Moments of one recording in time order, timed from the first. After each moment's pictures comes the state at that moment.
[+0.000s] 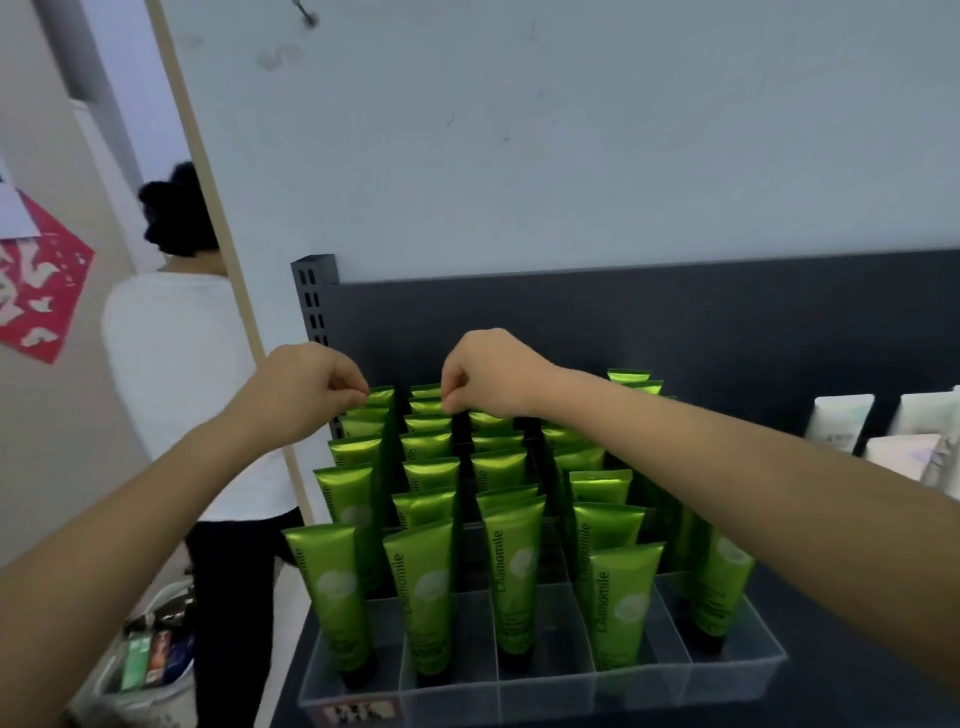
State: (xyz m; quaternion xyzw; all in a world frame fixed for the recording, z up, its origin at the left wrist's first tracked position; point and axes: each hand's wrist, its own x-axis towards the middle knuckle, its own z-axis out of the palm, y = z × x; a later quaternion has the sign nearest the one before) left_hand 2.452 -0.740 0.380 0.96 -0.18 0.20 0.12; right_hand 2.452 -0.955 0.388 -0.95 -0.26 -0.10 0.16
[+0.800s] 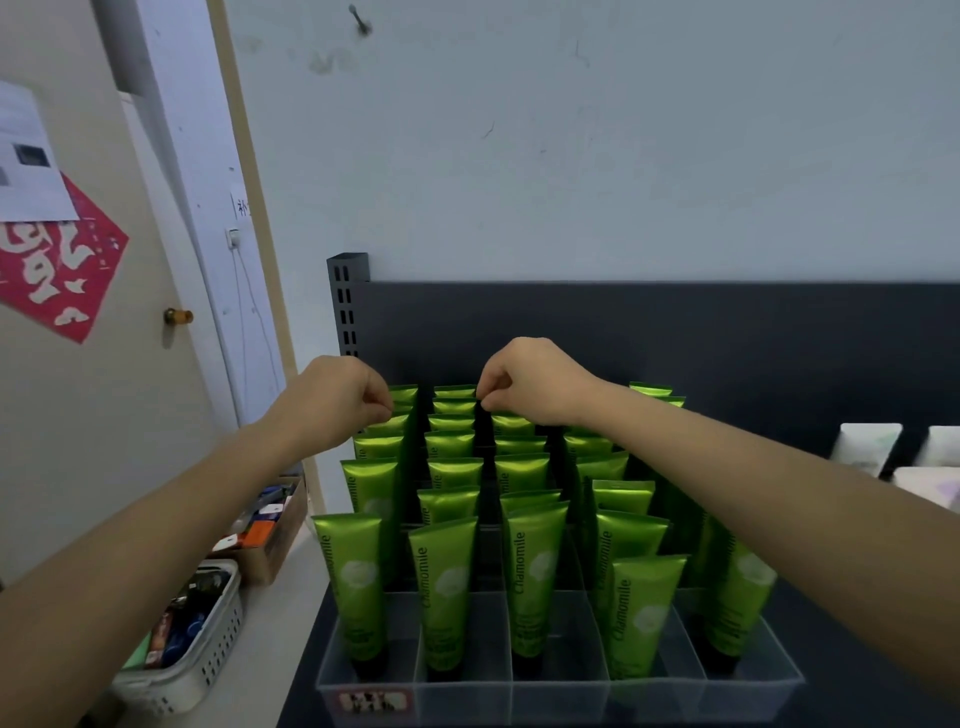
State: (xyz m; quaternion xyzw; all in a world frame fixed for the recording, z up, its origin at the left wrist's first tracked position) left_hand 2.460 -0.735 0.358 0.96 -0.18 0.17 0.14; right_hand 2.448 -0.966 0.386 -0.95 -0.25 -0.10 0.17
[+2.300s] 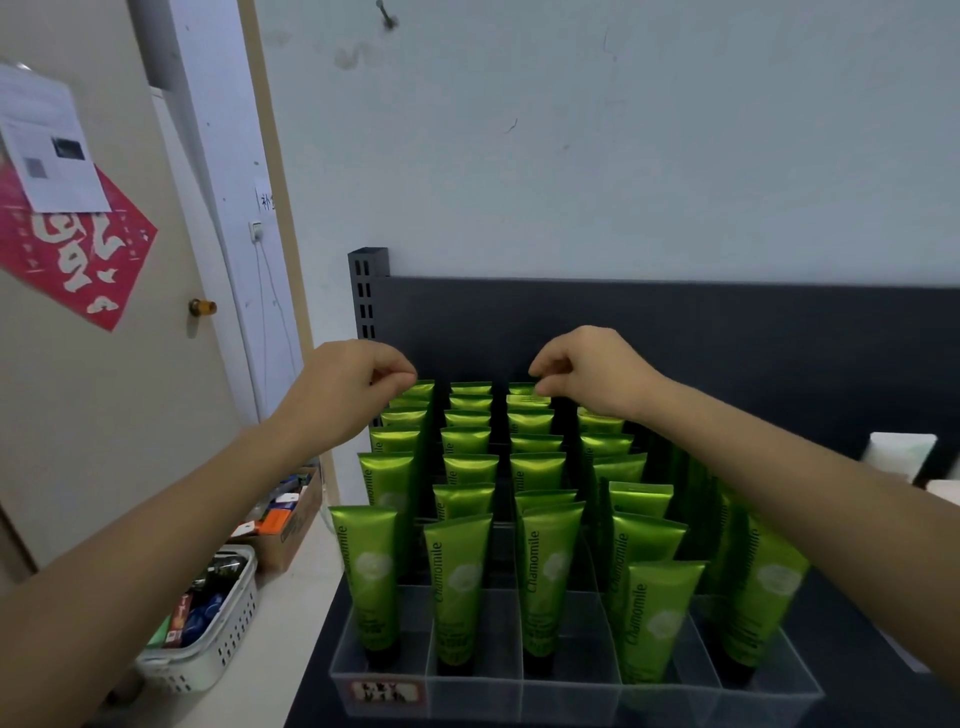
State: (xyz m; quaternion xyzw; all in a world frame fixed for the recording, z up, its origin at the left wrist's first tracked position) left_hand 2.432 -0.741 0.367 0.92 -0.19 0.27 0.21; right_hand 2.454 -1.000 0.385 -0.95 -0.20 -0.13 0.19
